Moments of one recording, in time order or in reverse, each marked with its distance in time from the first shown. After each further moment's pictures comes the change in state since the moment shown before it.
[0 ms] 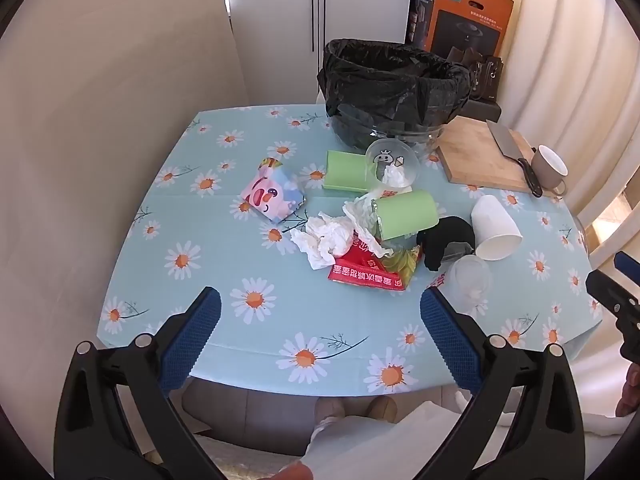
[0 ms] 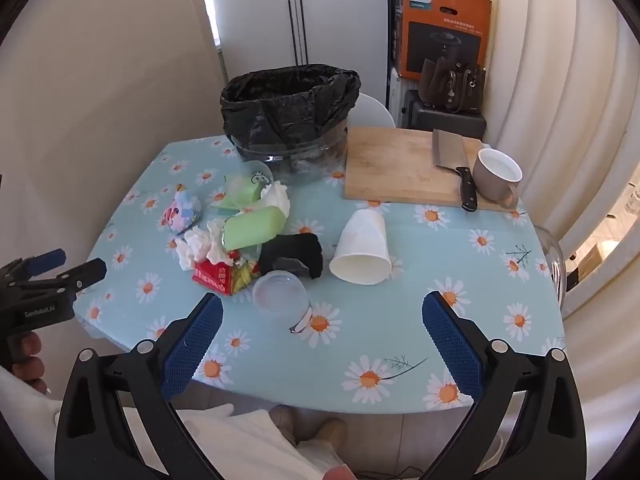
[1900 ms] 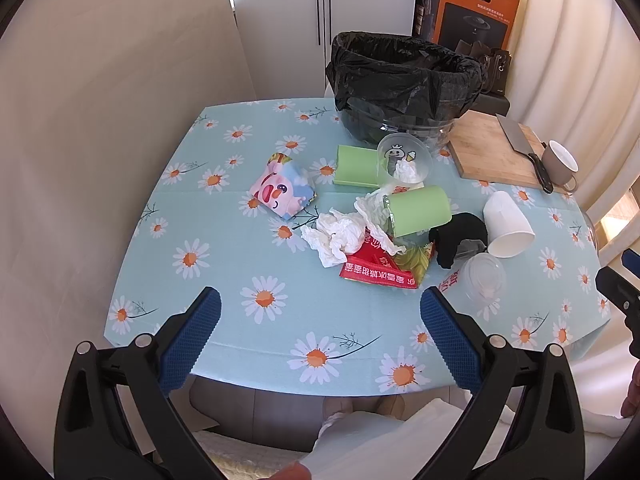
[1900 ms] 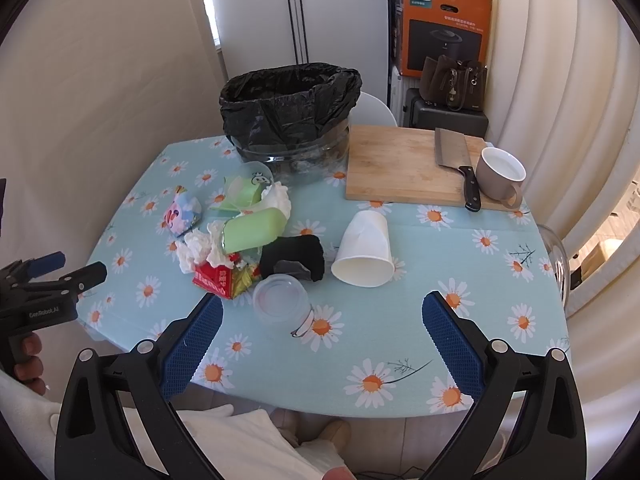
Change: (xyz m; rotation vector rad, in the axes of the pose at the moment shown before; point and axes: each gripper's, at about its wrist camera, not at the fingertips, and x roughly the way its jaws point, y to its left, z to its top) left arm 0.009 0.002 -0.001 0.007 0.018 0.038; right arm 0.007 -0.001 0.002 0.001 0.009 0.009
